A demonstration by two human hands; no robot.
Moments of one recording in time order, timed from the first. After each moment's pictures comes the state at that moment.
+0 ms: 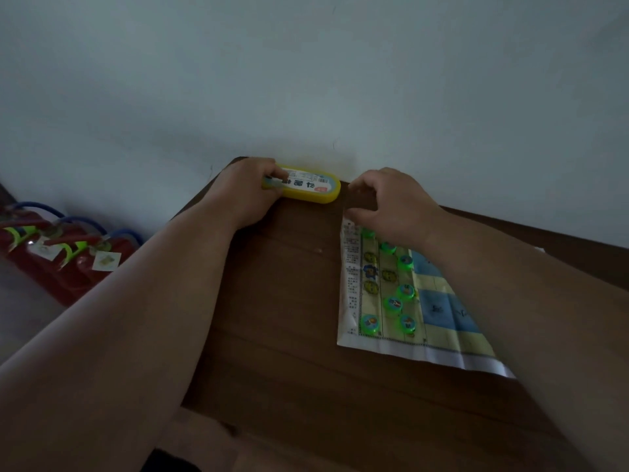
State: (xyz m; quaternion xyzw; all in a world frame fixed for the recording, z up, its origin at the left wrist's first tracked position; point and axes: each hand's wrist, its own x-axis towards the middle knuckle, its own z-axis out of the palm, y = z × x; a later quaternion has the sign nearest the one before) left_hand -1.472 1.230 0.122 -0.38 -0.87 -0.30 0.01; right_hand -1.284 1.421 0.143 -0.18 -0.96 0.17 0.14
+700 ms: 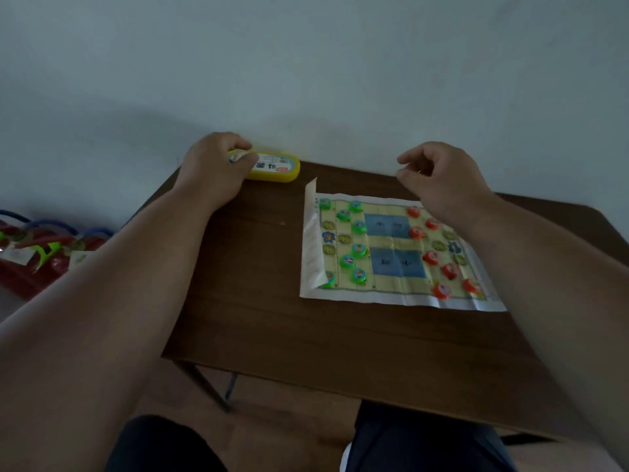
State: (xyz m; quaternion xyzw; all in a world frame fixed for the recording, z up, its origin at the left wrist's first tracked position) left_hand -1.437 1.231 0.141 -0.35 -0.86 -0.36 0.04; right_hand -1.161 1.447 0.173 -0.32 -0.86 0.28 0.28
